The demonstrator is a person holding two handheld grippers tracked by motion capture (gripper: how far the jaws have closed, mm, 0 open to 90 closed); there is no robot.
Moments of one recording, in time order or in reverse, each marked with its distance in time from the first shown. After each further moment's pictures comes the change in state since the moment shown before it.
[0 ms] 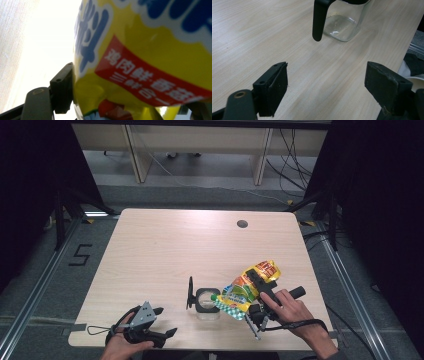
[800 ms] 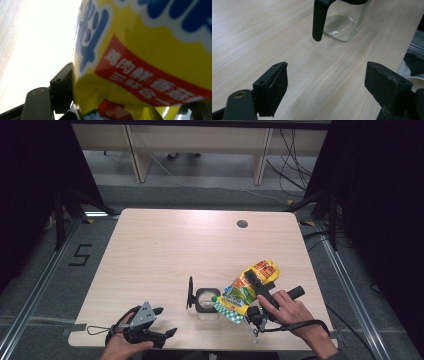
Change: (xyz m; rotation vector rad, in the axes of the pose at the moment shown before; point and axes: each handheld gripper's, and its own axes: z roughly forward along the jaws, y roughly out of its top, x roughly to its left) left arm 0.000 0.000 -0.001 0.005 0.004 0.006; right arm 0.008 0.005 -0.002 0.048 -0.044 -0.018
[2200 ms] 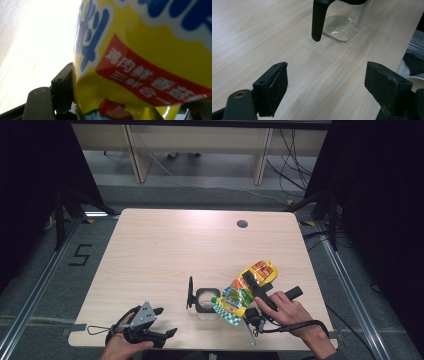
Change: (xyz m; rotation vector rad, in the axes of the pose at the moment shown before) left arm 0.000 0.001 0.000 0.009 -0.004 0.004; right arm 0.014 0.000 -0.003 0.080 -0.043 0.054
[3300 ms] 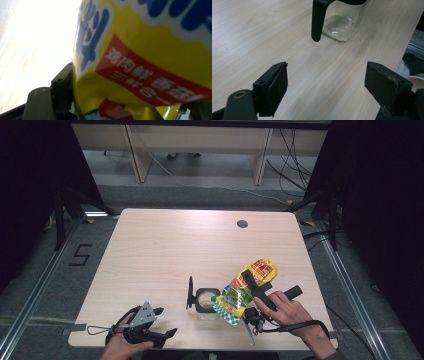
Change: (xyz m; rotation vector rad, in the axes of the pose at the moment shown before) left arm 0.001 0.000 0.000 -0.003 0.007 0.022; right arm -0.024 0.009 0.010 -0.139 -0.023 -0.325
